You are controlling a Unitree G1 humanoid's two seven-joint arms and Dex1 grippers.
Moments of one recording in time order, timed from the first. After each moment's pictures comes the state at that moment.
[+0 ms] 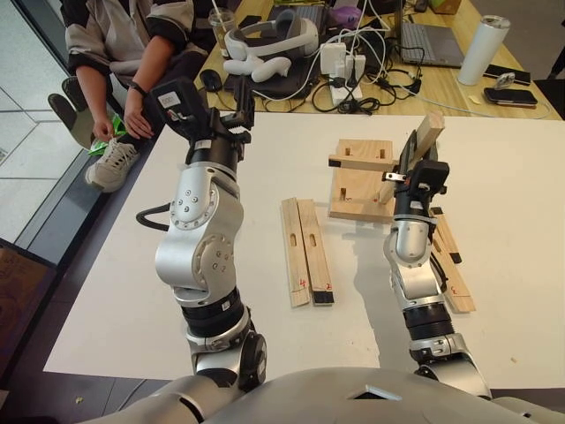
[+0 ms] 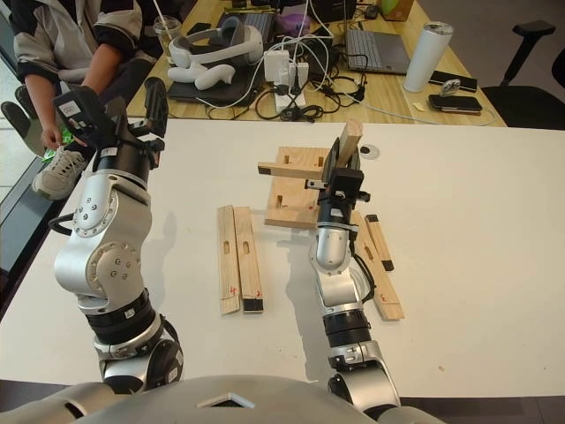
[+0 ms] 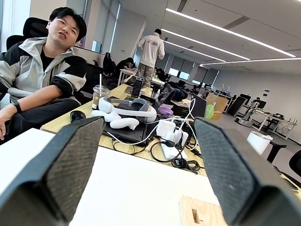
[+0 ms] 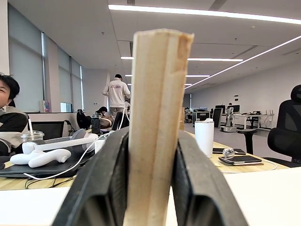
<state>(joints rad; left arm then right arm) -0.37 -0.04 0.17 -0.57 -0.28 0.73 0.17 -0.20 0.06 0.11 0.19 -0.17 -0.39 -0.36</state>
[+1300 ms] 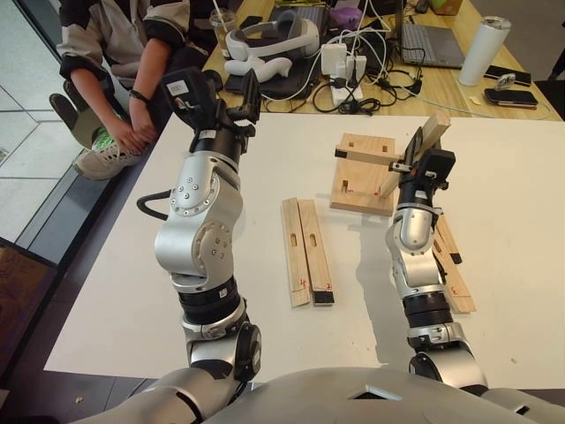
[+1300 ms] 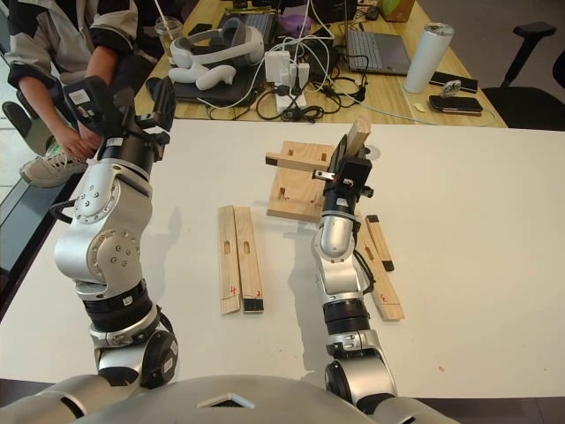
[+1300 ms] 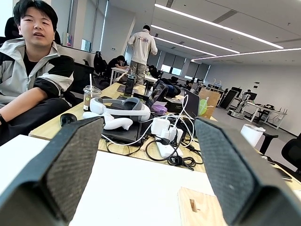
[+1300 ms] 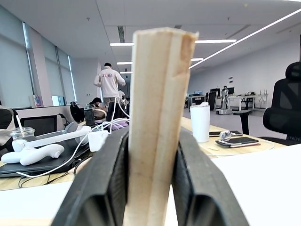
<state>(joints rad) -0.43 0.00 0.17 -0.49 -0.29 0.72 0.12 -0.28 0.08 0.04 0.20 -0.07 -0.23 -0.32</state>
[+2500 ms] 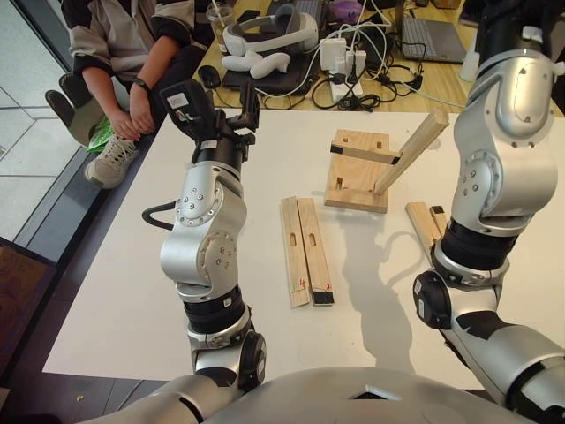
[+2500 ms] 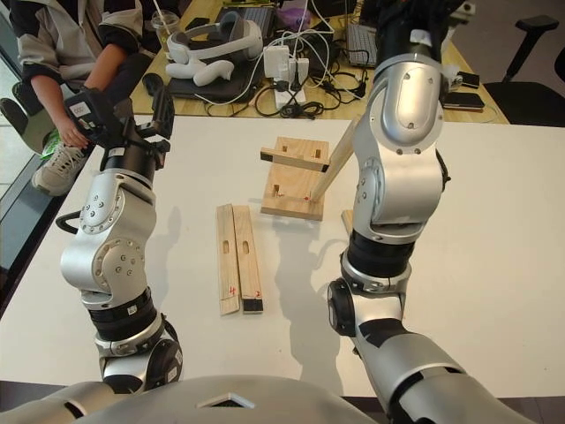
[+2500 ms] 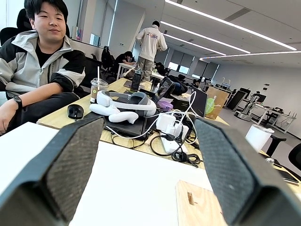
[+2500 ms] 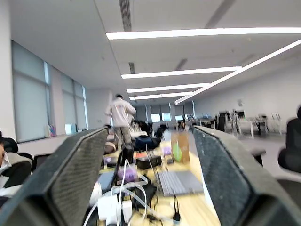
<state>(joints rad) -0.38 -0.04 0.15 -0.53 -0.28 0.71 0.16 -0.80 0.00 -0.17 -0.33 -0.03 0.65 -0.23</state>
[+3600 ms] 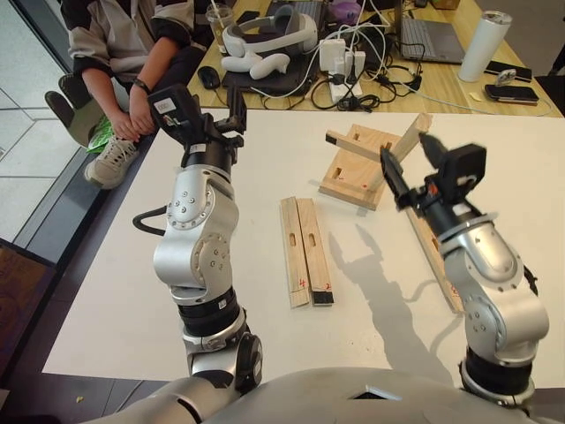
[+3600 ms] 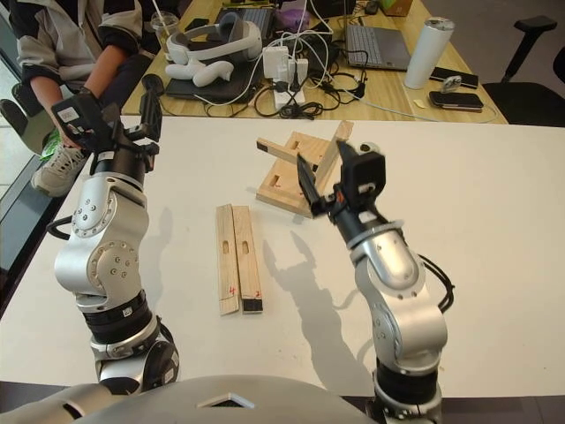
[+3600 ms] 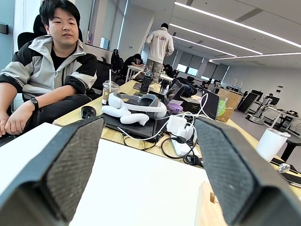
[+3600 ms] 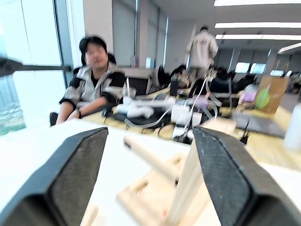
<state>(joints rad) -0.36 -0.02 0.19 -0.53 -0.27 0.70 0.17 0.01 -0.17 0.07 -0.79 0.22 0.69 0.18</state>
